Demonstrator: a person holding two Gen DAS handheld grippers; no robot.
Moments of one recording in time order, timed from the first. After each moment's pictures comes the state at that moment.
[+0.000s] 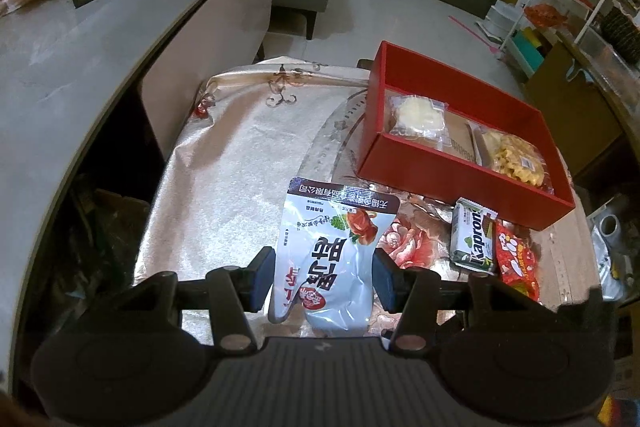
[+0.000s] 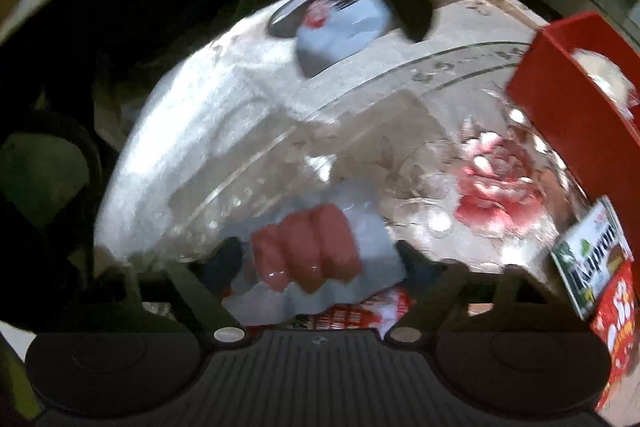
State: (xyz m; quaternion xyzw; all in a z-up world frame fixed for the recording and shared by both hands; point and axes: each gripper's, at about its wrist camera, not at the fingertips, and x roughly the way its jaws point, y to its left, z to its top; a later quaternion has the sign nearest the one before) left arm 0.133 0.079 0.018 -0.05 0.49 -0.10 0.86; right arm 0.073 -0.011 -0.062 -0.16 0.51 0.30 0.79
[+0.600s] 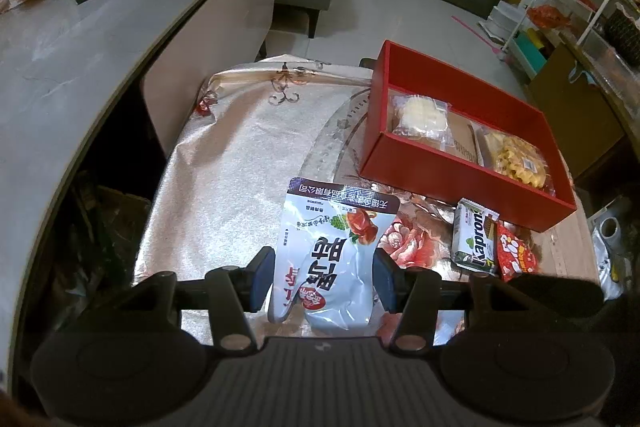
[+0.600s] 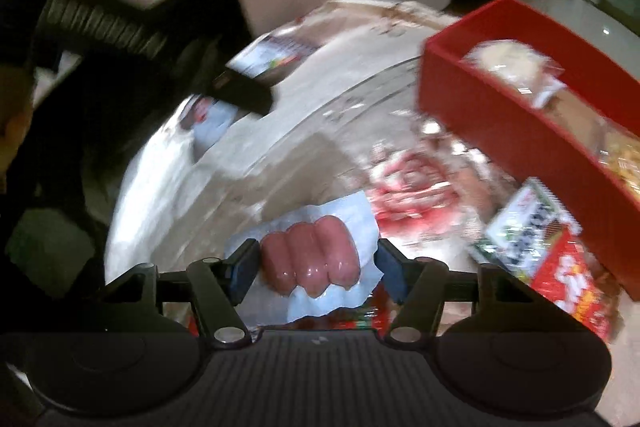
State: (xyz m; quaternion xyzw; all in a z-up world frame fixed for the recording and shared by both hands) left arm 0.134 0.081 0.016 -0.06 0.49 -0.10 0.86; right arm 0.094 -0.070 -0.029 -0.06 0.49 0.25 0.83
